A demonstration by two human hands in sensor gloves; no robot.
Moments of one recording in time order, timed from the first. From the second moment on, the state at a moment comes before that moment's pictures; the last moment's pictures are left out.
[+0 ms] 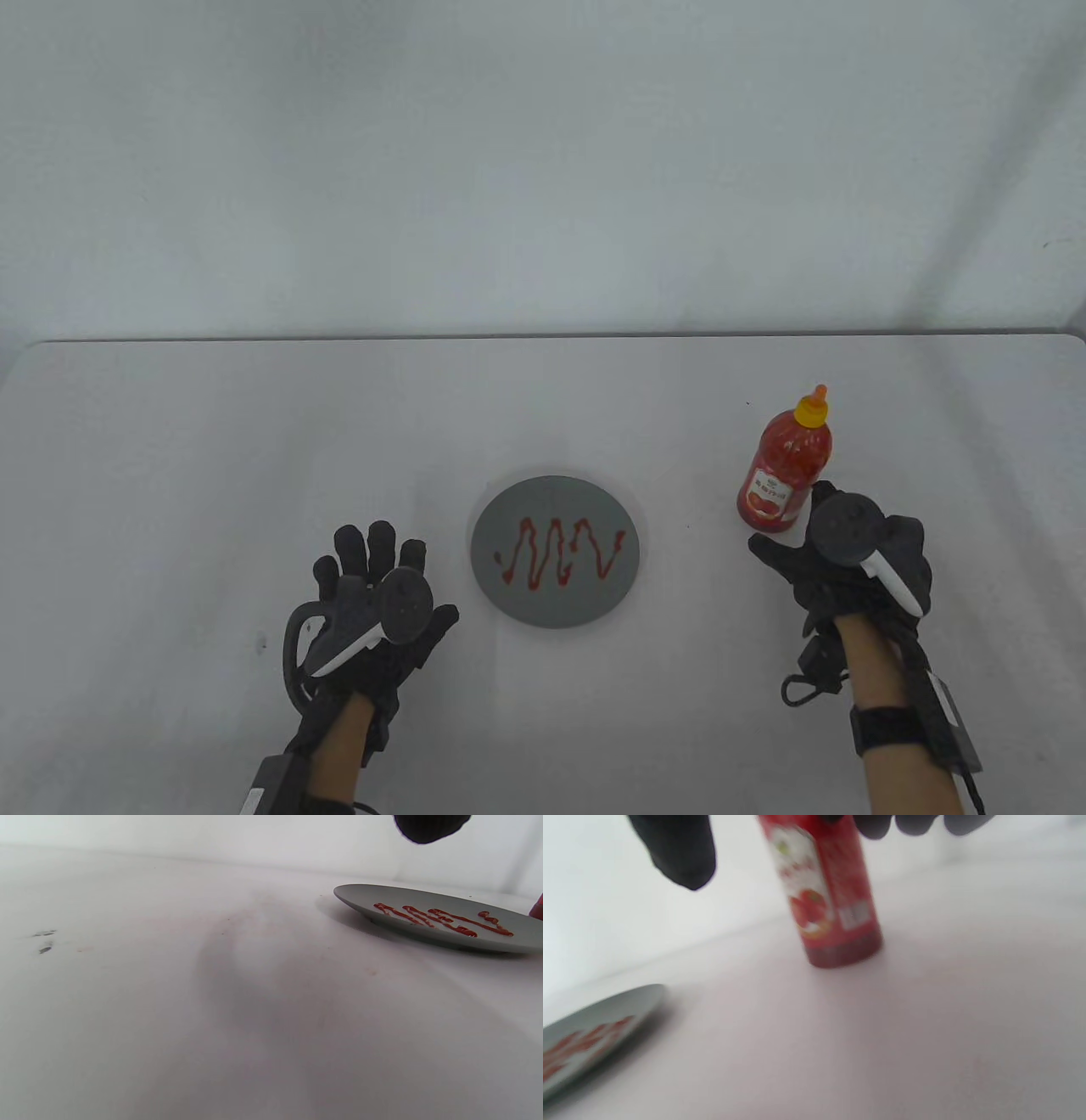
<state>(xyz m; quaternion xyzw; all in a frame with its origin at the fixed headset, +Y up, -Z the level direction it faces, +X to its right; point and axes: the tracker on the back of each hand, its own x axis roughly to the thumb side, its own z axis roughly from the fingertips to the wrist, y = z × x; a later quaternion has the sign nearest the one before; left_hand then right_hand) -0.205 -0.738 -0.320 -0.12 -0.06 0.03 0.99 0.274 -0.706 -0.351 0.00 0.00 0.98 0.18</state>
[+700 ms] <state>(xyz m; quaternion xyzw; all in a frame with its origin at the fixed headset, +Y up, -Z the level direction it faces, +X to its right) -0.202 -0.737 -0.320 -0.10 -0.06 0.04 0.99 0.244 -0.738 -0.299 0.09 0.01 0.99 0.09</state>
